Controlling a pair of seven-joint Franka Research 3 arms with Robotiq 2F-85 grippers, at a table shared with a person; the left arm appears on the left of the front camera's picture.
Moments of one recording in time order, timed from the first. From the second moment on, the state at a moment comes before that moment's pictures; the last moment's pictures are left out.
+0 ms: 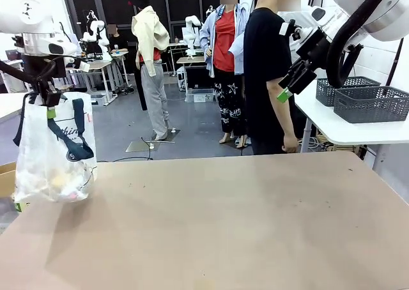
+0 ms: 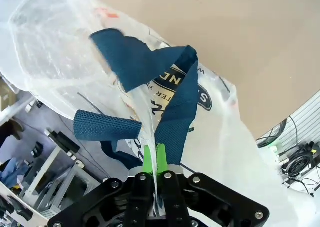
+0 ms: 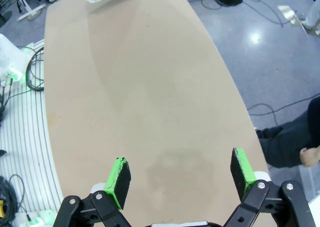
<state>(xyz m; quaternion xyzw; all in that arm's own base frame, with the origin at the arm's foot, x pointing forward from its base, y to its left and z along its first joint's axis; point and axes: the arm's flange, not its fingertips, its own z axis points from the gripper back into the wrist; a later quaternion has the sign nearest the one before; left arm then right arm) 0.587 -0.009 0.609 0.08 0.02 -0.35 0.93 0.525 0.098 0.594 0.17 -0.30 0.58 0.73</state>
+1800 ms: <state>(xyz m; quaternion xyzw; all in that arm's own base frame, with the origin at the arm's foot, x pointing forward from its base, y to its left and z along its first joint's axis) 0.609 0.046 0.543 0.05 -0.02 -0.41 0.91 0.525 0.098 0.594 0.17 -0.30 0.58 0.73</state>
